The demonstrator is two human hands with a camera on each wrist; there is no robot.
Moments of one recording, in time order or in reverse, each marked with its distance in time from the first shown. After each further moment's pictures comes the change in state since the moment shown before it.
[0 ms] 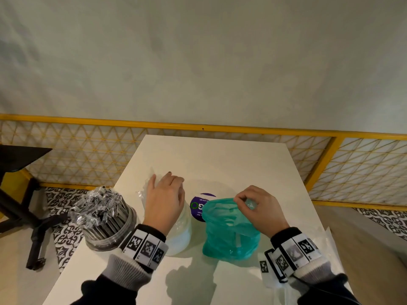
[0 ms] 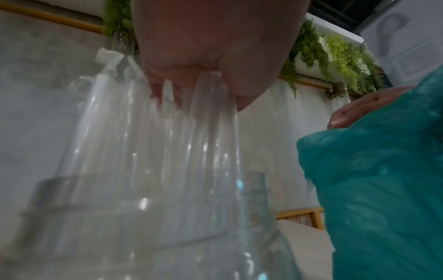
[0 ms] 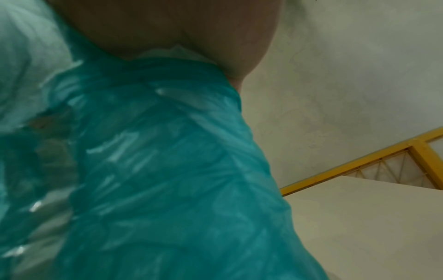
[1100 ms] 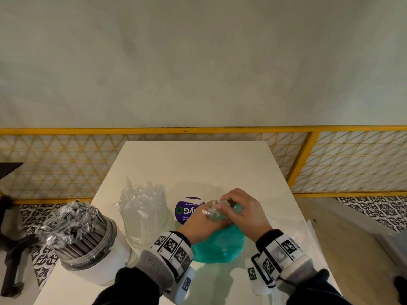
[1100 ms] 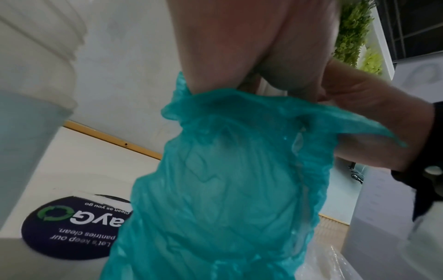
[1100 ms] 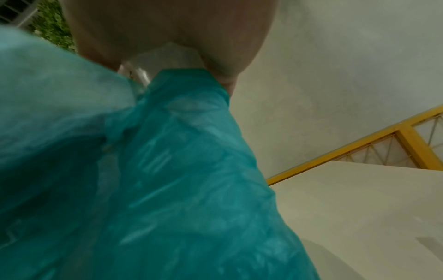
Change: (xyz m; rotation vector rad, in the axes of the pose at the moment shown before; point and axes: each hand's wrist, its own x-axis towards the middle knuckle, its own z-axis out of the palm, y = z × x) left_hand 0.000 0.102 0.036 -0.919 -0.598 0.002; right_hand -0.010 0.004 0.001 0.165 0.099 -0.015
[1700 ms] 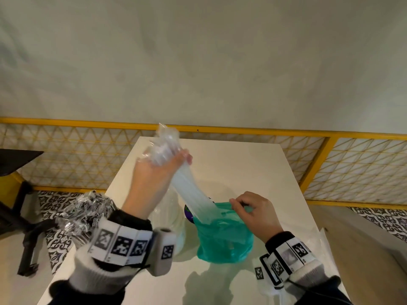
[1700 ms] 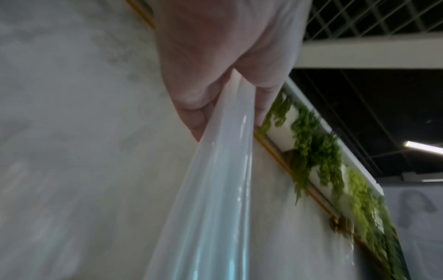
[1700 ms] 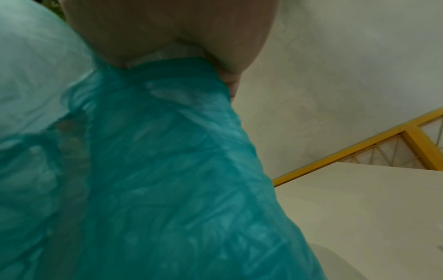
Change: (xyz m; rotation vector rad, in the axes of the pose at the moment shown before) left_hand -0.051 0.083 -0.112 -0.291 0.662 0.077; right_hand 0.006 0.007 0.003 -0.110 -0.030 0.024
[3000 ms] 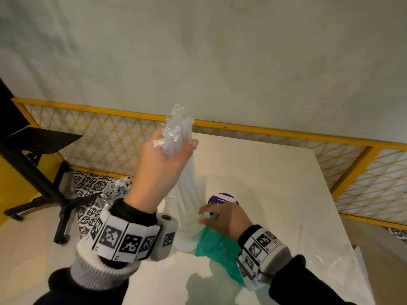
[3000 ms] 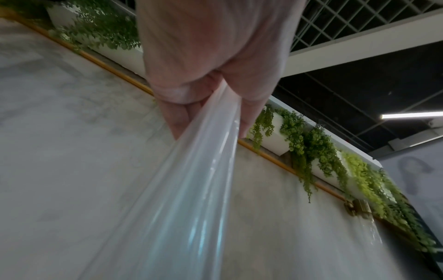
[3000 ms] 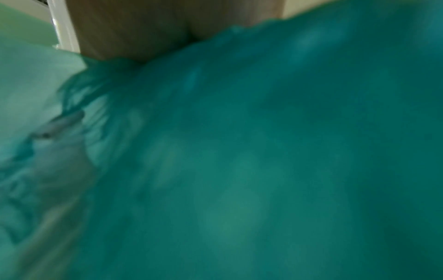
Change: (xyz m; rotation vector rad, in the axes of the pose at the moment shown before) left_hand 0.003 0.008 -0.045 0.226 0.199 0.133; right_hand 0.025 -0.058 0.096 -0.096 -0.710 0.039
